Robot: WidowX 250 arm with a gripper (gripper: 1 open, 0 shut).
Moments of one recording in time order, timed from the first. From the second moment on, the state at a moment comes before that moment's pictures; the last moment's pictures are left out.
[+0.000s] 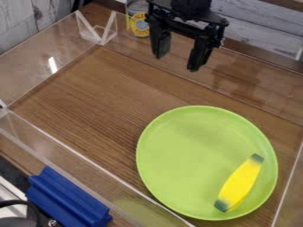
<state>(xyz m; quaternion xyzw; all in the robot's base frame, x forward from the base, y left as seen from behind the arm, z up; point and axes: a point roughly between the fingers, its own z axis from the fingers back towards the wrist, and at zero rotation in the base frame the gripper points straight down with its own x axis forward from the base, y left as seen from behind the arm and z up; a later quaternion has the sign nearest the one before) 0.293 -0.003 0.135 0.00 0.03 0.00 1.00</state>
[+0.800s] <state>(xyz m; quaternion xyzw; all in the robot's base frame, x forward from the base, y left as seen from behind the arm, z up) 0.234 -0.106 0.107 -0.01 0.05 -0.06 1.00</state>
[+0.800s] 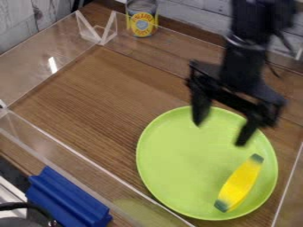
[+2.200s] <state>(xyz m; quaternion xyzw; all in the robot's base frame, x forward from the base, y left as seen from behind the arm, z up) 0.225 -0.143 0.066 -0.03 0.03 -0.09 1.00</state>
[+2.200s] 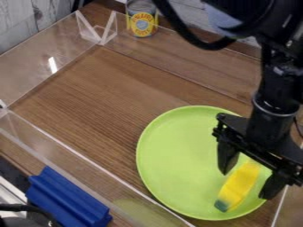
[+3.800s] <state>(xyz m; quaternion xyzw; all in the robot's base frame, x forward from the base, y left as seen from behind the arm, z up) 0.223 -0.139 0.068 -0.04 0.03 -0.12 0.99</state>
